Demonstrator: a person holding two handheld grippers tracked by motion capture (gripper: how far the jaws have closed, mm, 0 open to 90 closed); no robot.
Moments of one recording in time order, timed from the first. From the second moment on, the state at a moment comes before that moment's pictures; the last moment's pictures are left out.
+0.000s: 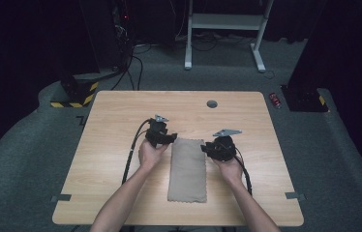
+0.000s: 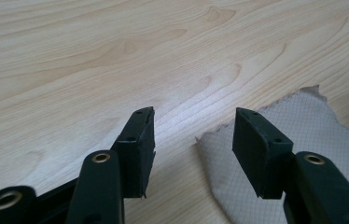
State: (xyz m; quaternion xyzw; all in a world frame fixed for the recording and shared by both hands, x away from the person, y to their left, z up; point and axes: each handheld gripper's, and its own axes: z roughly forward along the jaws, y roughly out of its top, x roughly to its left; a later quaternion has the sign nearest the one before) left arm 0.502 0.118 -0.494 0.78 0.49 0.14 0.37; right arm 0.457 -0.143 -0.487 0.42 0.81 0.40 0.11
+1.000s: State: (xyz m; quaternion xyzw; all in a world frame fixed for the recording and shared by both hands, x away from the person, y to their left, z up) left arm 0.511 0.094 -0.508 0.82 0.46 0.16 0.30; right arm 0.502 -0.129 -0.514 0.47 0.80 0.34 0.15
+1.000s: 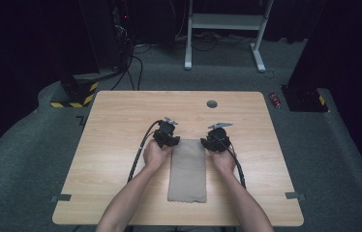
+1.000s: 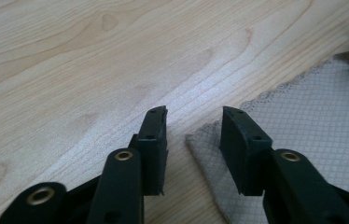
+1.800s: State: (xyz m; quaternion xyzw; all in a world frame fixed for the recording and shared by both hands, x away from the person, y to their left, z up) left arm 0.513 0.096 -0.507 0.82 0.45 0.11 0.32; right arm 0.501 -0.128 -0.514 0.45 0.82 0.33 0.14
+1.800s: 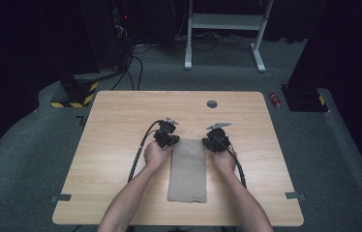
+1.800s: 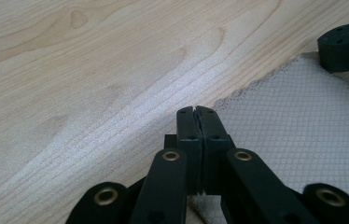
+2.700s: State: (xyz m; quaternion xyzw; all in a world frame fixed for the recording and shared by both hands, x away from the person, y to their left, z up) left arm 0.508 0.107 -0.471 0.81 0.43 0.12 0.37; right arm 0.496 -0.134 -0.478 0.43 0.81 0.36 0.16
